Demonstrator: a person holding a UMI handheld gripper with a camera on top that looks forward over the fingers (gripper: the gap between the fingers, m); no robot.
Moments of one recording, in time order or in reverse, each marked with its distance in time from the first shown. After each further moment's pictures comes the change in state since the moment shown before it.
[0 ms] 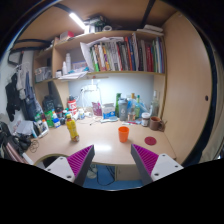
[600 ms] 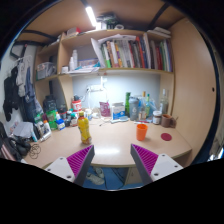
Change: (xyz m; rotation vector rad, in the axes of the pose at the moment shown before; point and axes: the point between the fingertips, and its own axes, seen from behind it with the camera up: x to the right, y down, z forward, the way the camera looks) arm -0.125 0.039 0.061 0.065 0.042 0.021
